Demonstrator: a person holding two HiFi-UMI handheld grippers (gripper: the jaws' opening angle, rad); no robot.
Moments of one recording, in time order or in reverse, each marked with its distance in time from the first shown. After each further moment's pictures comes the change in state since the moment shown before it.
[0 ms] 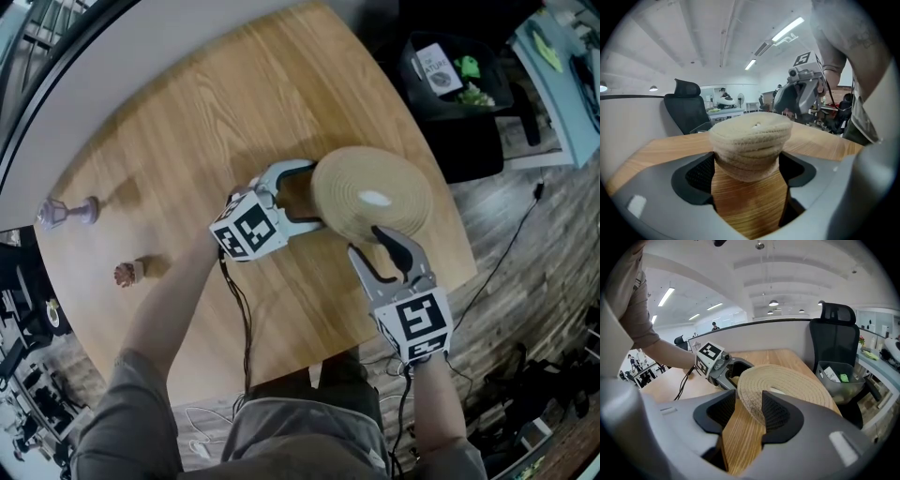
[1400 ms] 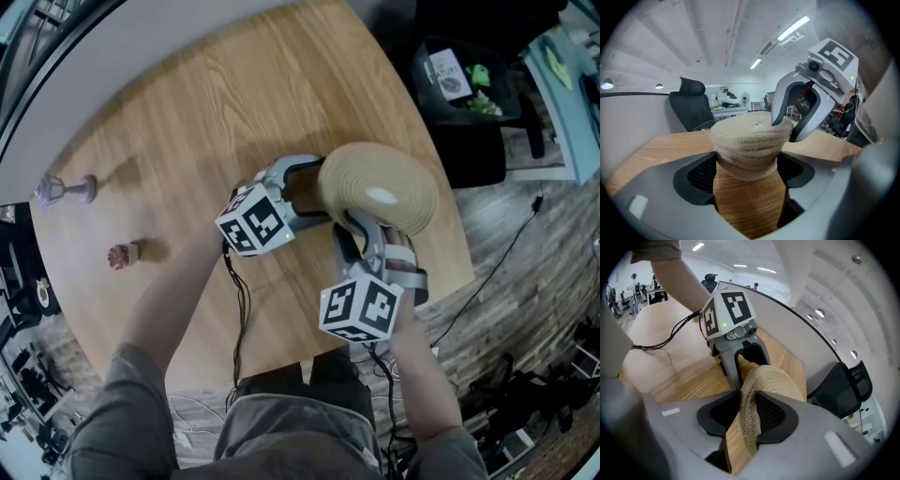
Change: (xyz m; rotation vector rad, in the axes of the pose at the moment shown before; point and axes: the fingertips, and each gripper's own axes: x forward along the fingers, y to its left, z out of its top) left arm 0.003 -0.002 -0.001 -0.050 0.013 0.047; right arm 0.054 0.017 -0.008 -0.672 0.320 -0.153
